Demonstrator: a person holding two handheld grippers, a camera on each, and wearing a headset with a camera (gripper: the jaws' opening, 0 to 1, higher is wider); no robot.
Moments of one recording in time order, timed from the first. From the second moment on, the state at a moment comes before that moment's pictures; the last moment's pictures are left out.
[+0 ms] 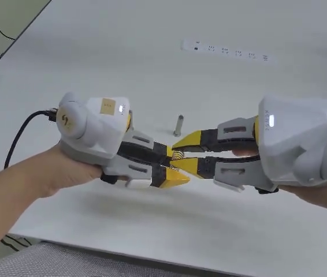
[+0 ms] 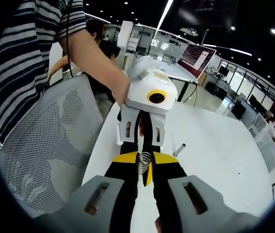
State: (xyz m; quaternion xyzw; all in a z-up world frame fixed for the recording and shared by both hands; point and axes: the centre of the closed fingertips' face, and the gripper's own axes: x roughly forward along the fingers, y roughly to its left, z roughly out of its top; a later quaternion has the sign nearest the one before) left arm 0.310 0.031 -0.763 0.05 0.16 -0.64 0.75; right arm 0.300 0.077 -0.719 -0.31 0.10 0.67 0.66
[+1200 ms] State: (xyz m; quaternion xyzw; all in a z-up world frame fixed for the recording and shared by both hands) left arm 0.319 0.036 -0.757 0.04 0.16 -0.61 0.77; right arm 0.301 0.077 -0.719 -0.34 0.10 0.67 0.66
